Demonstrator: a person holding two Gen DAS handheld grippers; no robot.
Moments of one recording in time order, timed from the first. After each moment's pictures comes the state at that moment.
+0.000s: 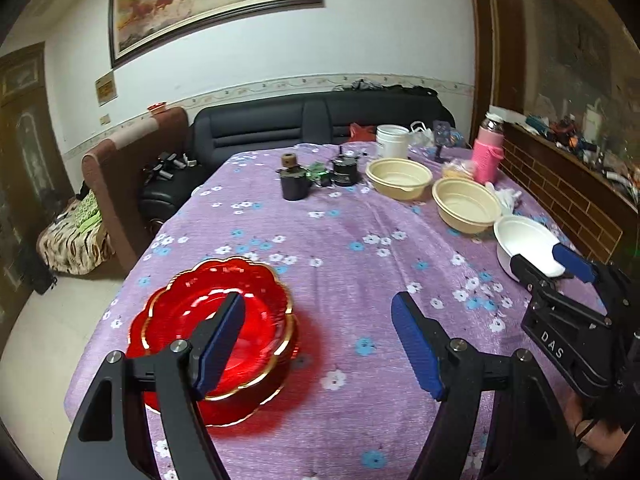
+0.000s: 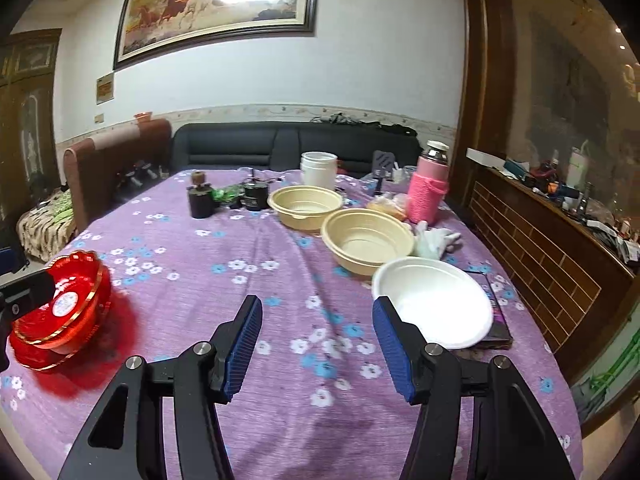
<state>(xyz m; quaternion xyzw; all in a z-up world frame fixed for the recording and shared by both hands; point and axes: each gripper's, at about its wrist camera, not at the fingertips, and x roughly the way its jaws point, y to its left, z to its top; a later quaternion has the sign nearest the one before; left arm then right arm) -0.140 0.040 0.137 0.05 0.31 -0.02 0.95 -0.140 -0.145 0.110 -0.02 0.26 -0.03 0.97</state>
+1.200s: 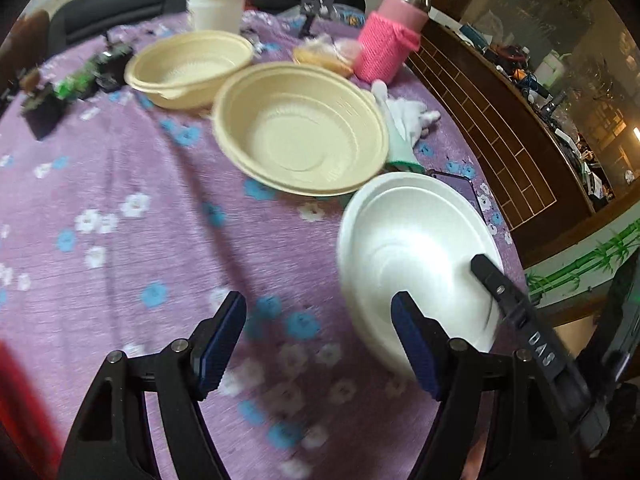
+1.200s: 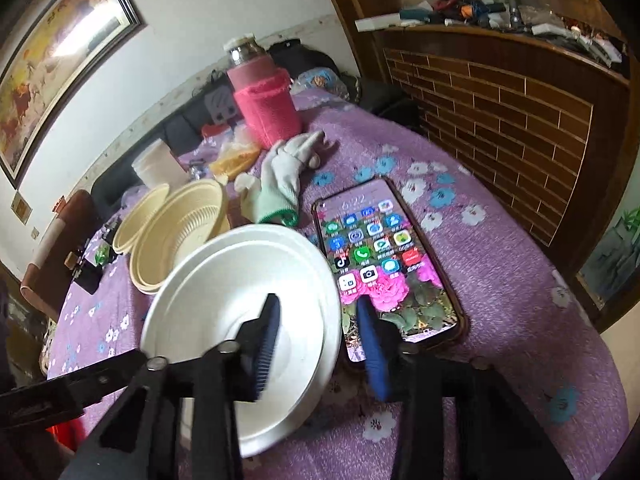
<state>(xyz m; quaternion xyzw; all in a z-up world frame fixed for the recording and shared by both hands) 0.053 -0.171 0.046 -0.02 0.54 -0.22 0.81 -0.041 -0.375 0.036 0.25 0.37 -0.11 0.89</state>
